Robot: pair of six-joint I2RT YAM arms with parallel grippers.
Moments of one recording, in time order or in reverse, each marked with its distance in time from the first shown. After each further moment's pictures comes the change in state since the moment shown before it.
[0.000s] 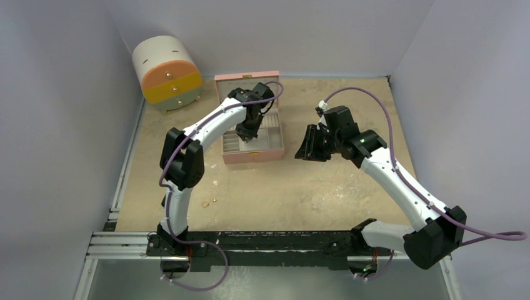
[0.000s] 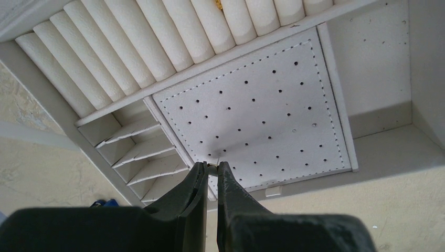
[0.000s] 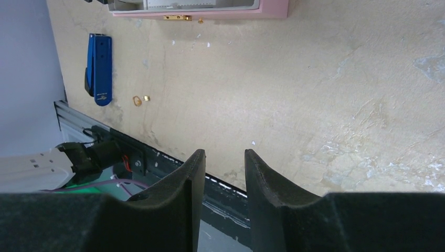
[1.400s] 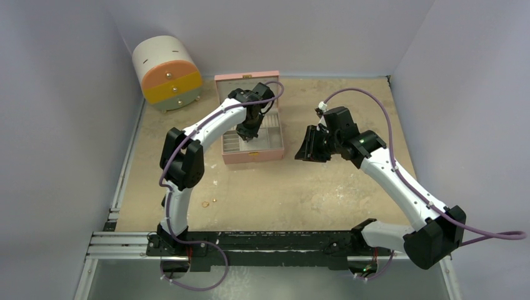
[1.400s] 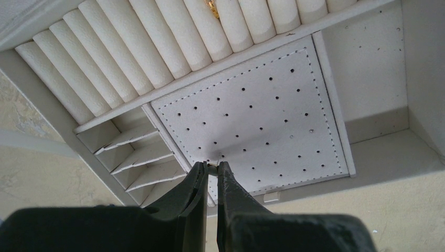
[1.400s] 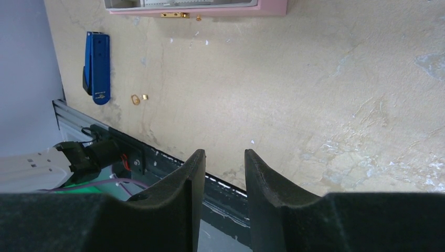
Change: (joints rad) left arm 0.000 0.000 -0.010 0.031 0.002 0.007; right arm 0.000 0.000 -0.013 0.003 -0.003 0.000
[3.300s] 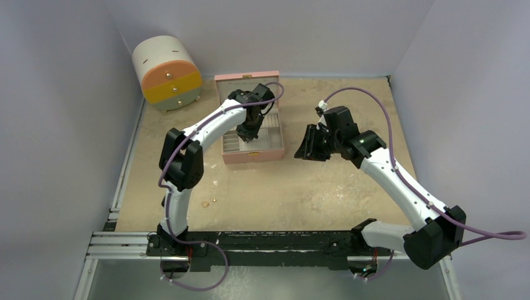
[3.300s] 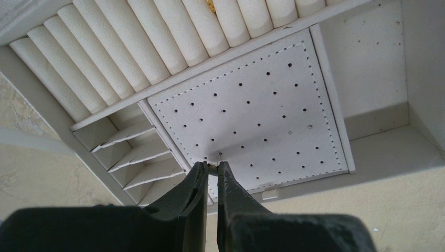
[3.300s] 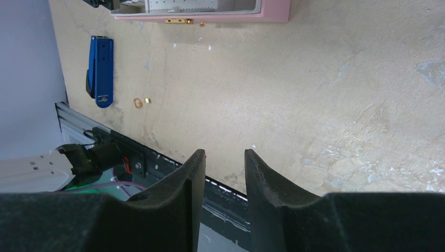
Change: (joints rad) left arm -0.008 -0.013 -0.020 0.007 0.001 0.000; right arm 0.000 0.000 0.000 0.019 0.002 0.000
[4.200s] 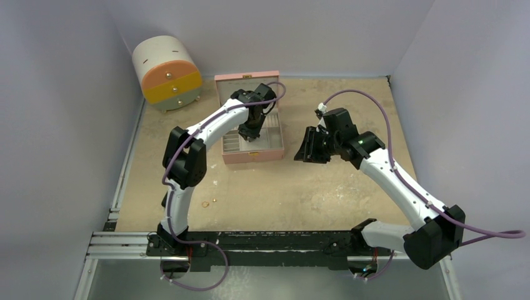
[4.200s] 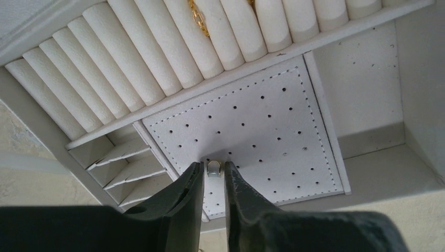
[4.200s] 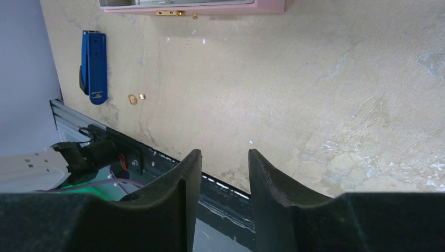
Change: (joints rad) left arm 0.000 0.042 0.032 0.015 -0.005 -0.001; right arm 0.000 0.000 -0.023 -0.004 -0.004 0.001
